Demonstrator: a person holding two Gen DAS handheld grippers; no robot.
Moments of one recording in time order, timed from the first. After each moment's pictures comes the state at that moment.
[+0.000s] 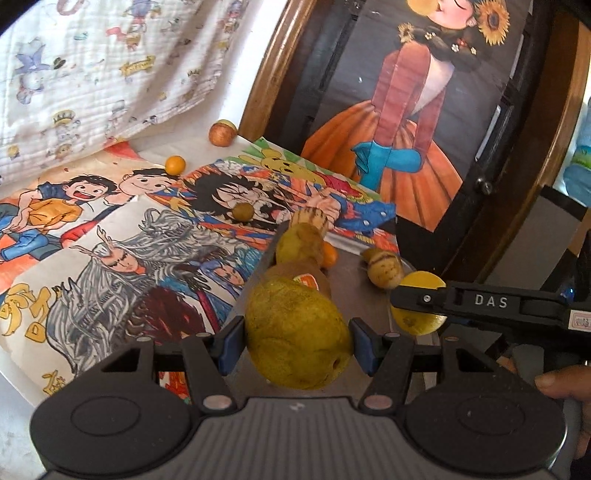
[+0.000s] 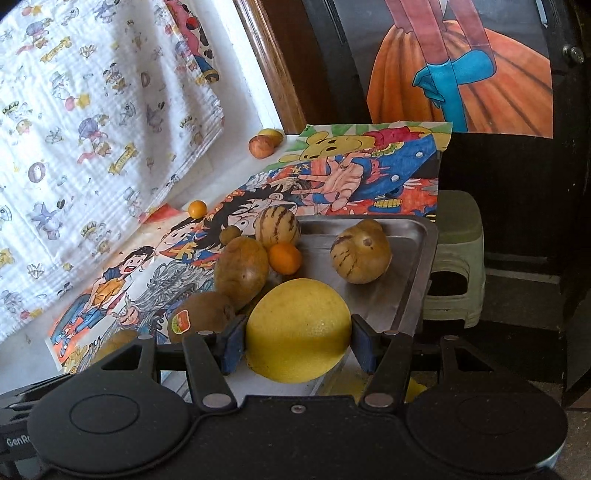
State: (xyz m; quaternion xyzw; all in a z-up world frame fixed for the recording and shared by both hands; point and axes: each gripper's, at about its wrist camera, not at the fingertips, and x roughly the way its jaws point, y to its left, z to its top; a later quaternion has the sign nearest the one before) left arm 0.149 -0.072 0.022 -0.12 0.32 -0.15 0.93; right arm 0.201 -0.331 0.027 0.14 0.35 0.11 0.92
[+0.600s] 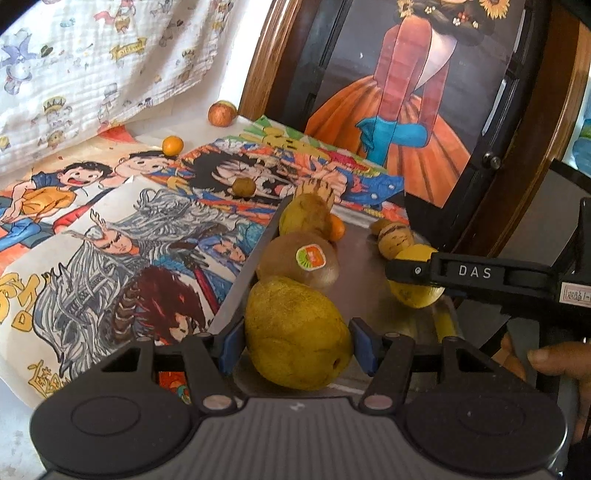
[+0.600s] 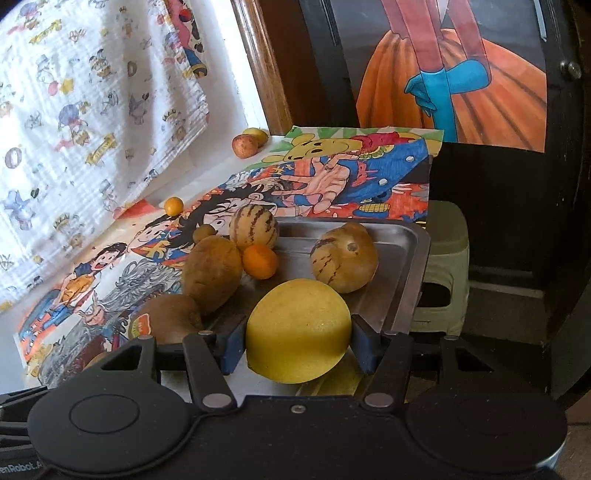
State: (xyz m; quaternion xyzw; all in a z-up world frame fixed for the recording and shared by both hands) left arm 0.158 -0.081 0.006 -0.10 0.35 -0.14 0.92; right arm 0.218 -0.323 0.011 0.11 0.34 0.08 0.93
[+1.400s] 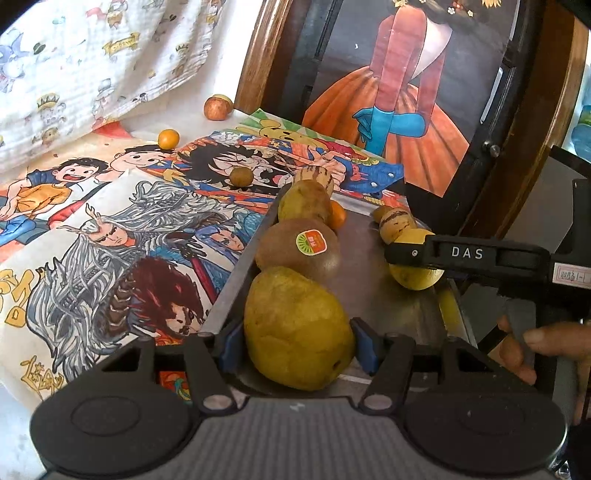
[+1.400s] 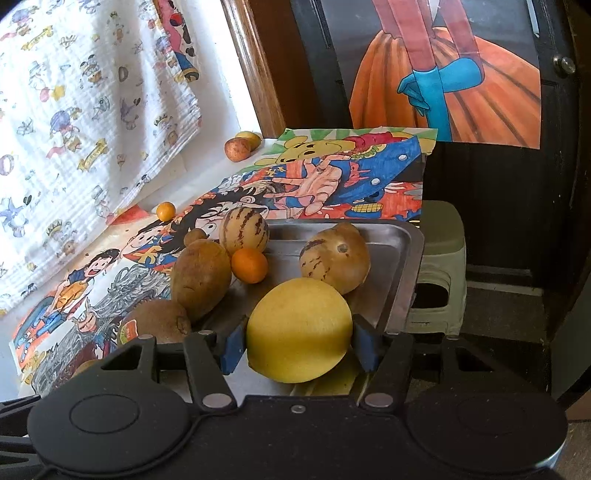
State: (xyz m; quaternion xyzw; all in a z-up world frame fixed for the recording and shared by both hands) left arm 0.156 -0.083 -0.001 -0.08 0.35 -0.15 0.92; right arm 0.222 -0.329 0.005 0.12 0.33 0.07 0.93
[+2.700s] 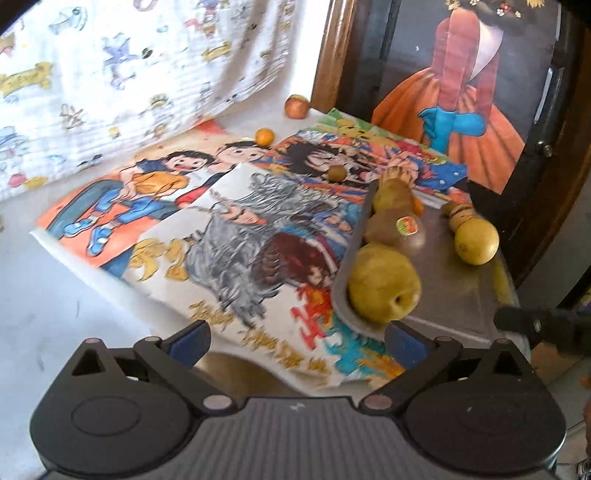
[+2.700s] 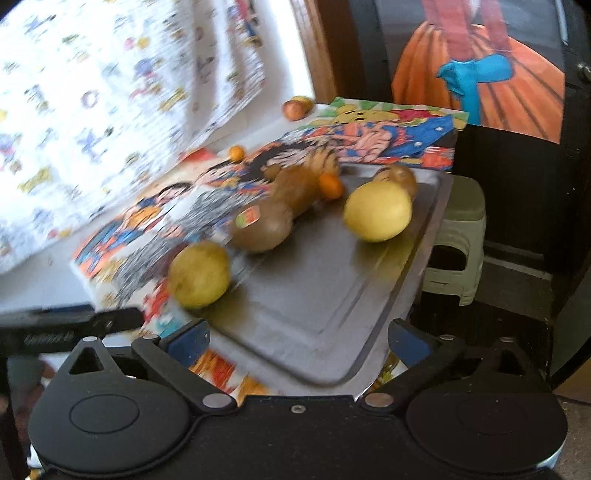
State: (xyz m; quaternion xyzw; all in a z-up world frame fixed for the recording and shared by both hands) left arm 0.102 -0.023 0.024 -0.06 0.38 -0.04 0.92; right arm 0.103 -0.283 0.033 0.07 0.38 0.13 0.91
